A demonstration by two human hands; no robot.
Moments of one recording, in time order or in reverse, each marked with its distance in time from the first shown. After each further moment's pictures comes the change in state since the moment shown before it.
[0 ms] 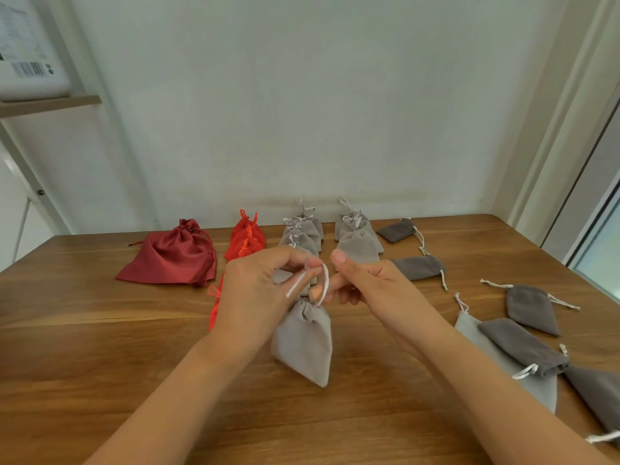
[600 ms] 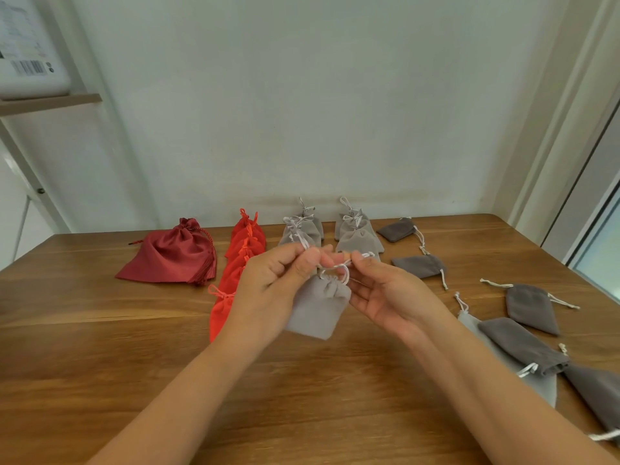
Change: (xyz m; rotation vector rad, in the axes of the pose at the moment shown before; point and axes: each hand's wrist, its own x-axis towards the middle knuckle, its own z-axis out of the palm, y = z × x) left_hand 0.000 0.000 0.011 -0.489 -0.185 -0.170; right_hand 0.012 0.009 -0.006 0.740 0.199 0.319
